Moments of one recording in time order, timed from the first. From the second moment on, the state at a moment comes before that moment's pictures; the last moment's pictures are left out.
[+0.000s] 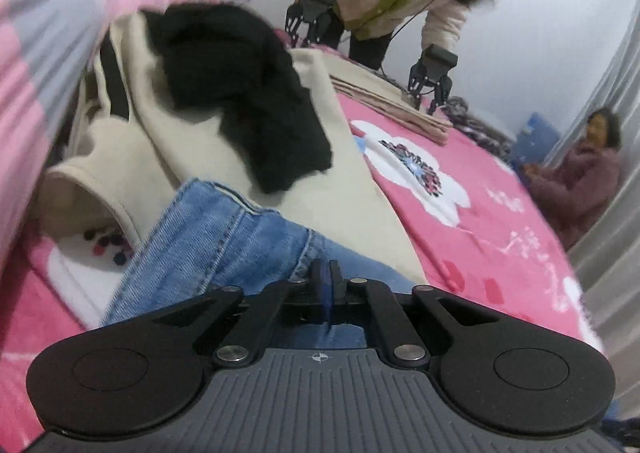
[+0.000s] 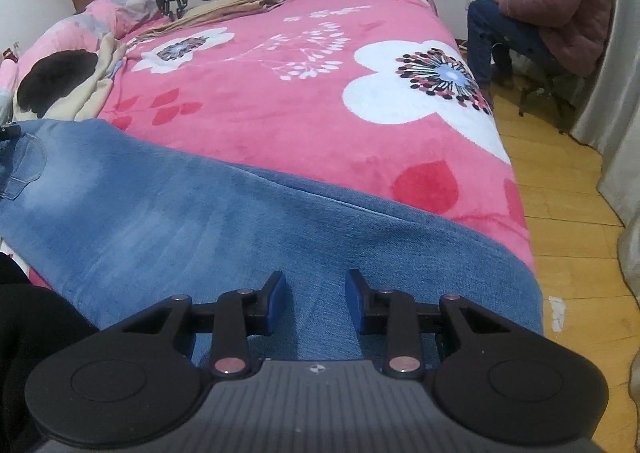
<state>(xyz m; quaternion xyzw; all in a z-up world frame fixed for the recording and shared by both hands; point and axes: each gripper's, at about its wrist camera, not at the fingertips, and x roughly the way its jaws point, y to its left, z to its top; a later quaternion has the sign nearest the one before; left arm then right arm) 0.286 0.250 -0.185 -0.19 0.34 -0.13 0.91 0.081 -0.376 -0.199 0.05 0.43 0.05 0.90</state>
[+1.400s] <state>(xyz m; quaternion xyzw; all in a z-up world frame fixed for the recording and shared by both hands) 0.264 0.223 -0.194 -0.05 0.29 -0.09 0.95 0.094 -0.350 -0.197 0.00 0.46 -0.01 0.89</state>
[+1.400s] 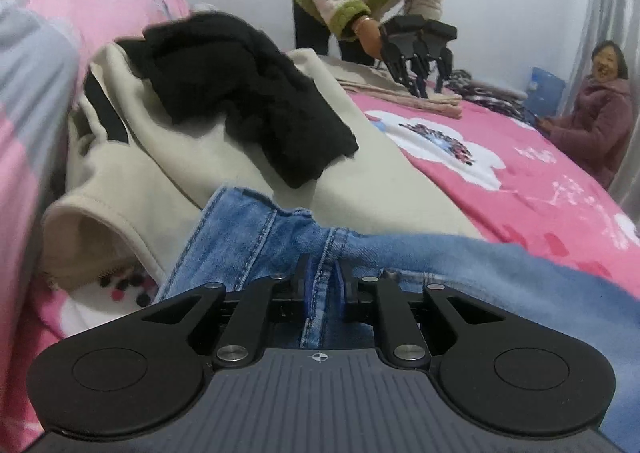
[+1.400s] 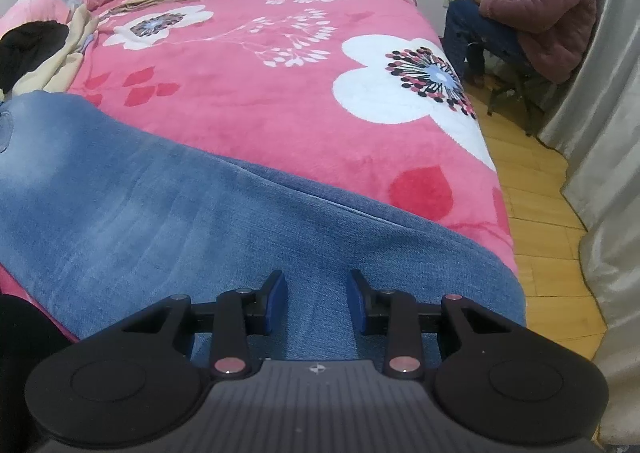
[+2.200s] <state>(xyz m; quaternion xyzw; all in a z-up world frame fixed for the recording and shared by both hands) 0.244 0.210 -0.183 -0.02 0.19 -0.05 0.98 0.094 -0.350 -0.198 -0.01 0.46 -0.01 0.89</state>
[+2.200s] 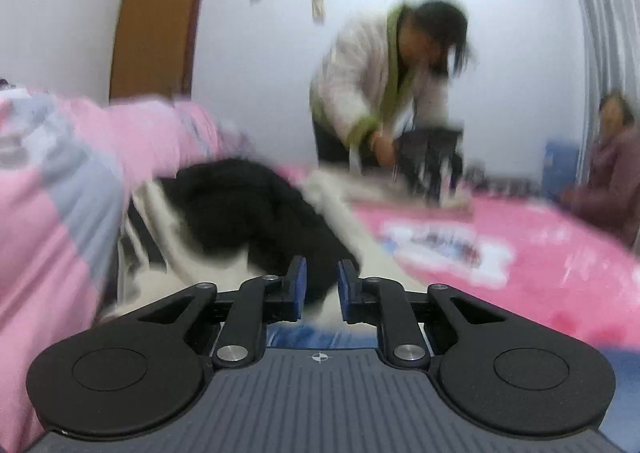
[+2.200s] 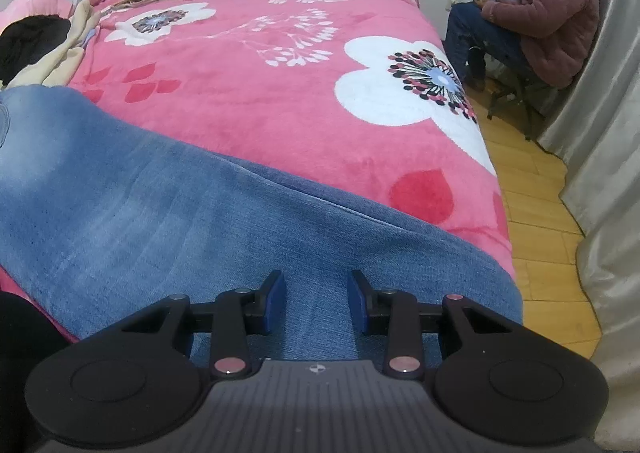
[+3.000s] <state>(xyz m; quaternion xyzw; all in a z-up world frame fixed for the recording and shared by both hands) 0.234 0.208 -0.206 -0.12 0.19 -0.08 0.97 0.090 -0.351 -0.198 0.01 0.45 -0.01 0.89</state>
